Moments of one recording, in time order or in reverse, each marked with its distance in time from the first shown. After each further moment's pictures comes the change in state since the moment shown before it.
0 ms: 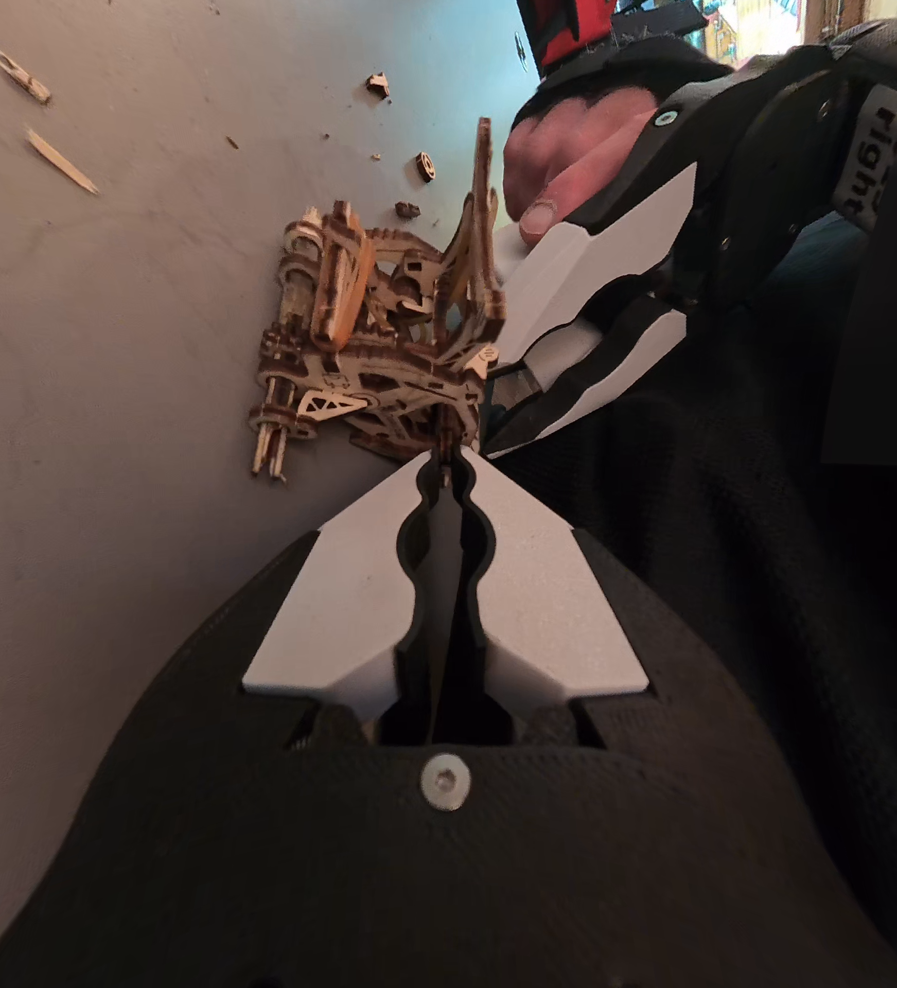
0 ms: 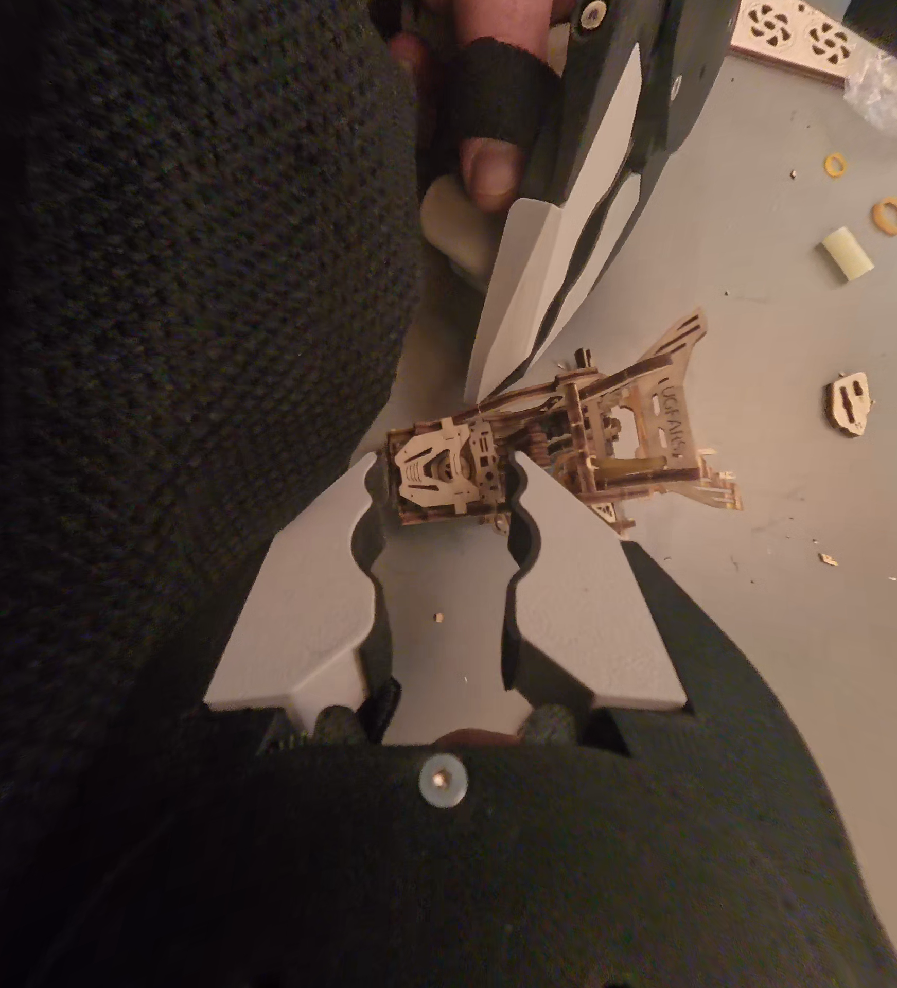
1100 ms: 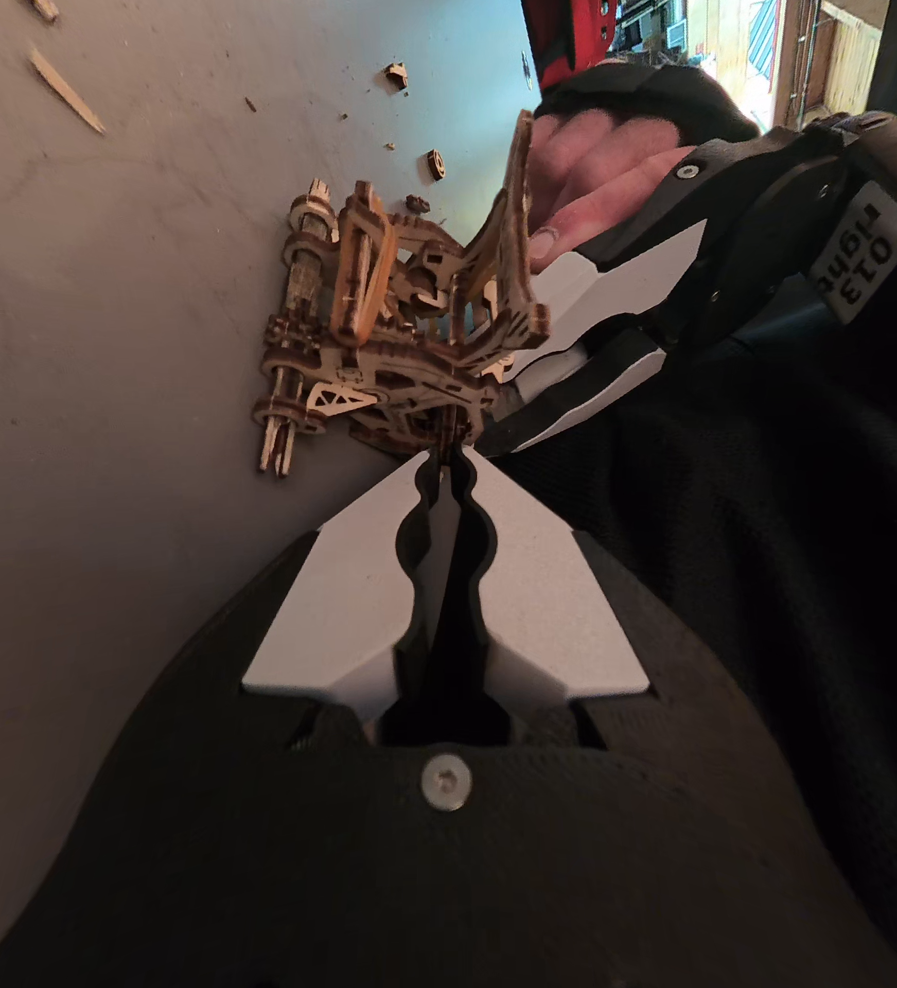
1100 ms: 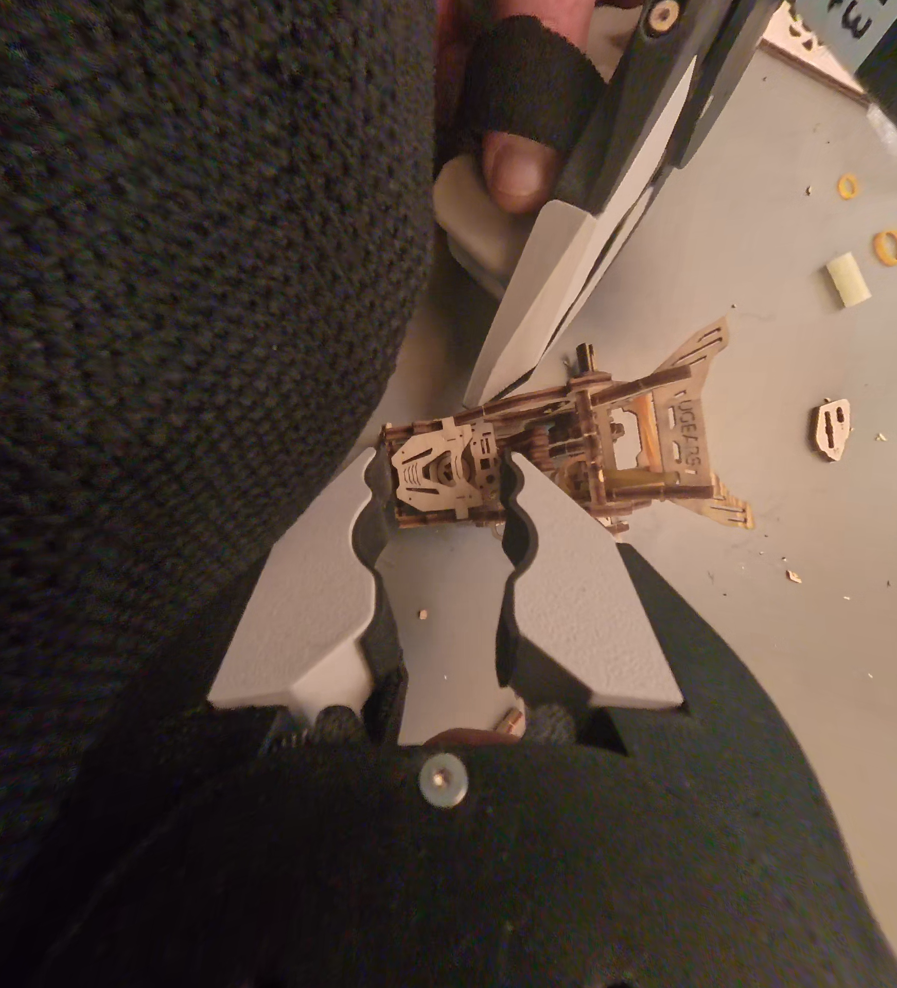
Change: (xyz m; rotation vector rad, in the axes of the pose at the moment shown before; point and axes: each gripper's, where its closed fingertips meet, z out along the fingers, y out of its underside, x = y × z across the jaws) left arm 0.000 0.002 0.004 0.016 0.024 -0.097; right arm 0.000 0.006 0.007 -0.063 0.027 -0.116
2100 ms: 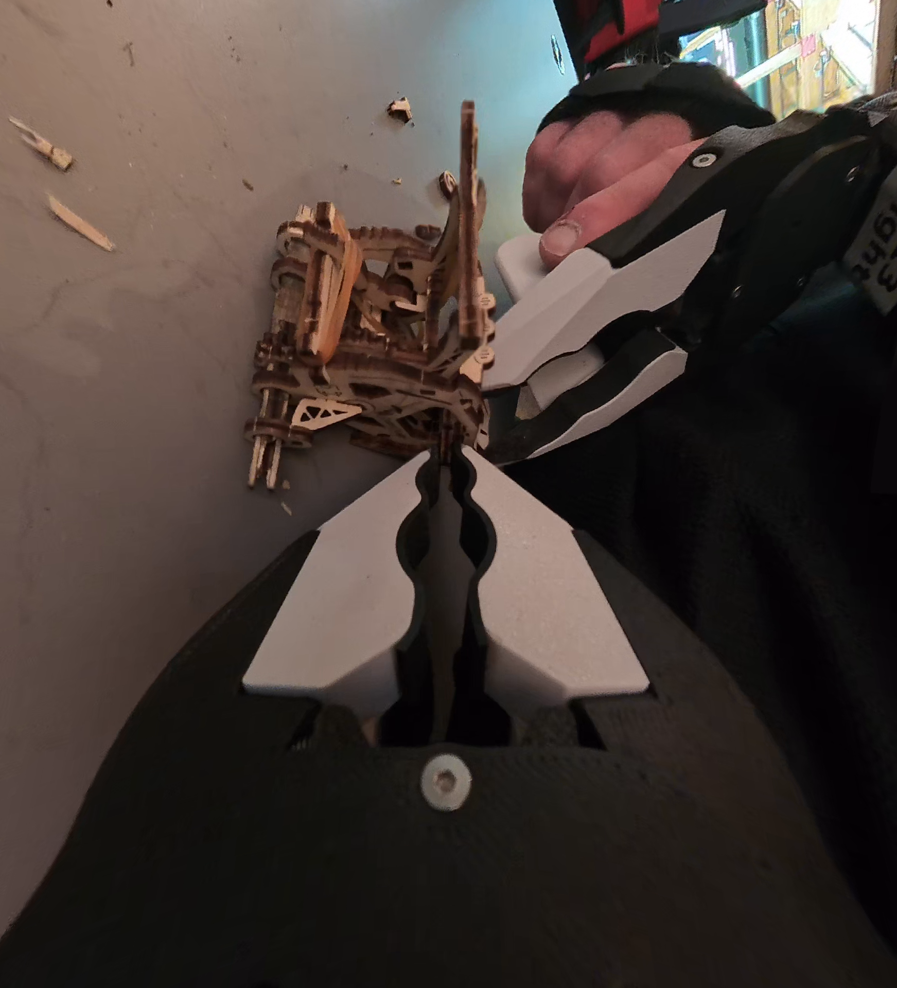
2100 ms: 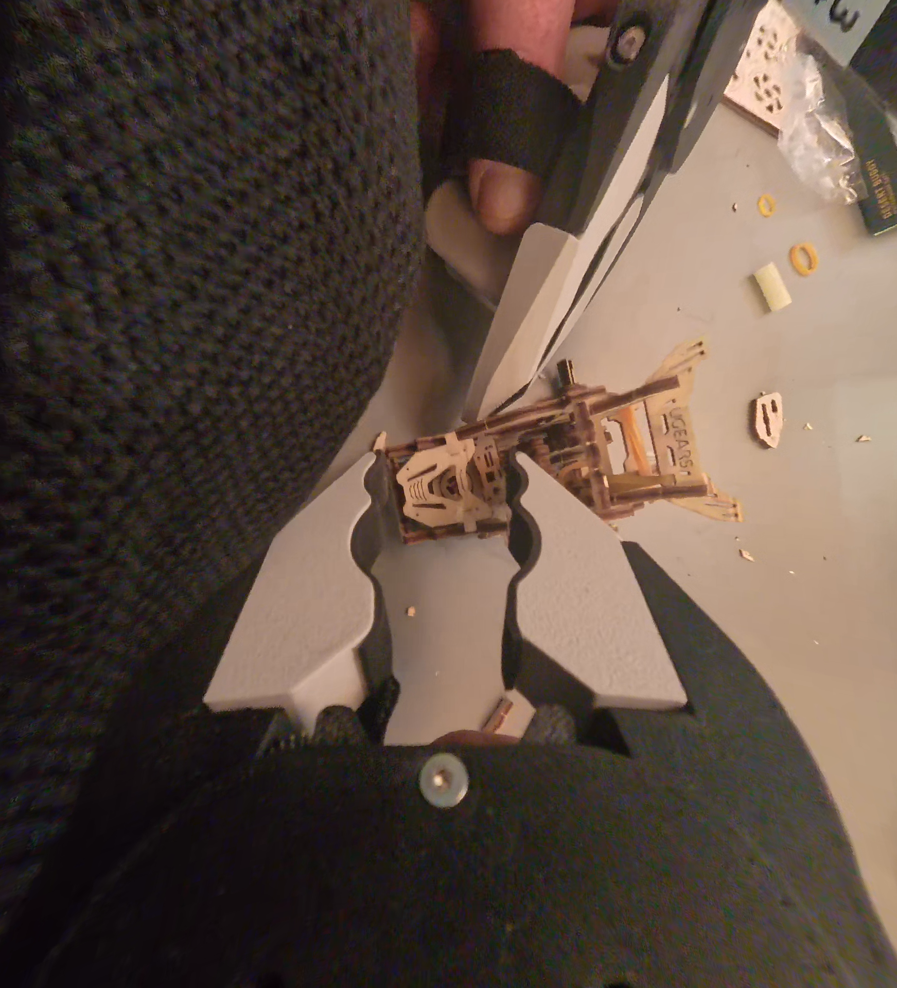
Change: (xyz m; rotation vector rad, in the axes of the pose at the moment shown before) left arm -0.003 -0.010 0.003 -0.007 -0.109 0.137; right arm 0.007 0.001 -0.003 0.030 0.114 -0.020
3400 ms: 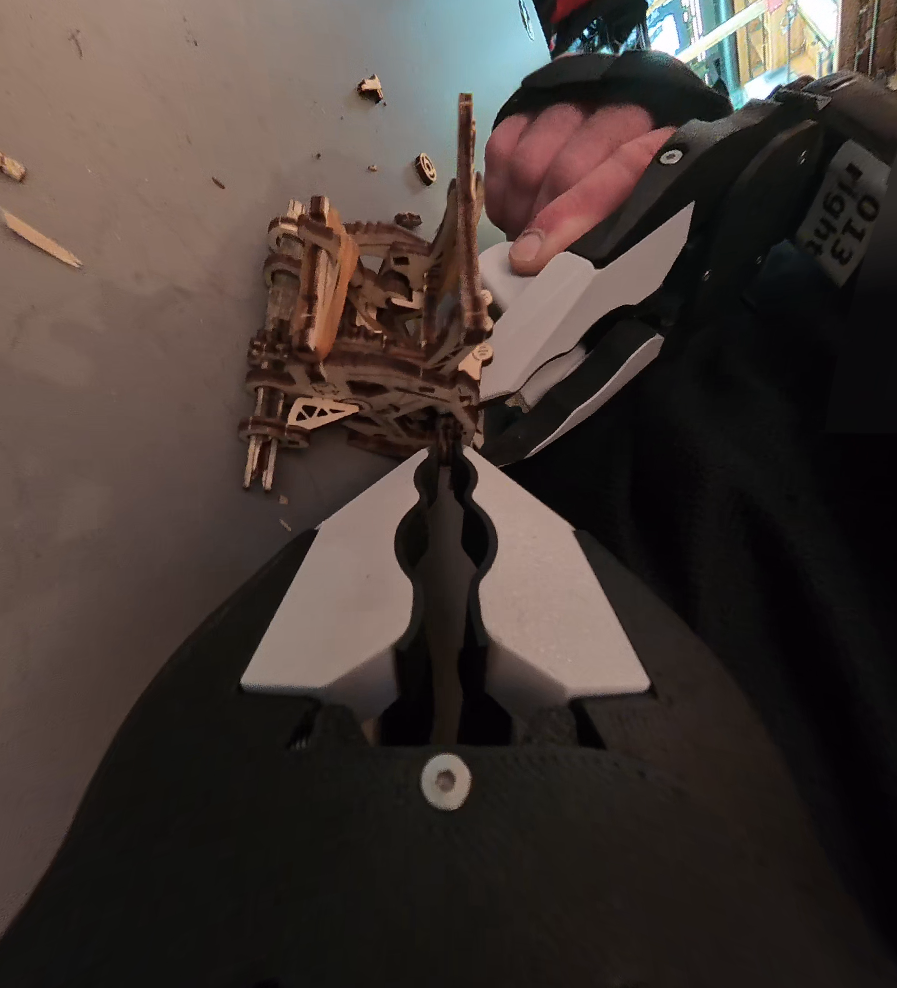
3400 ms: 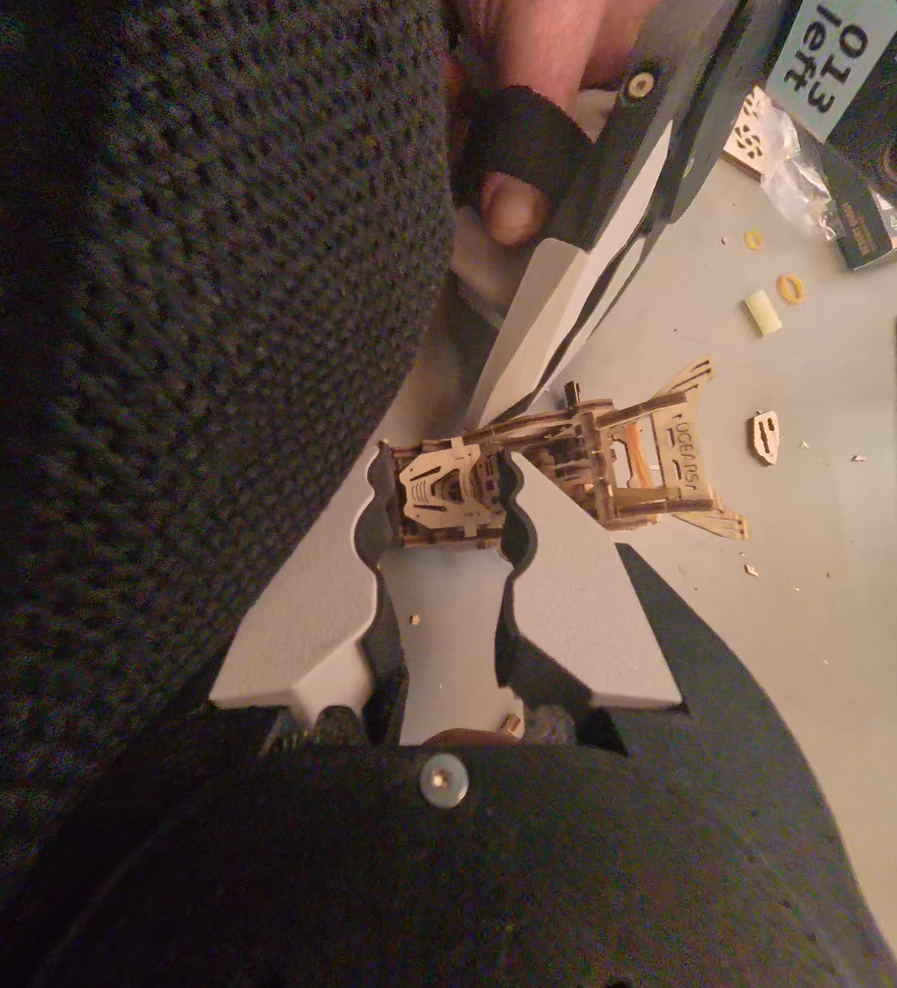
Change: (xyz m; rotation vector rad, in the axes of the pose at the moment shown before) left arm 0.001 0.001 0.002 -0.043 0.063 0.025; right arm -0.002 -0.002 0.001 0.078 0.008 -0.014
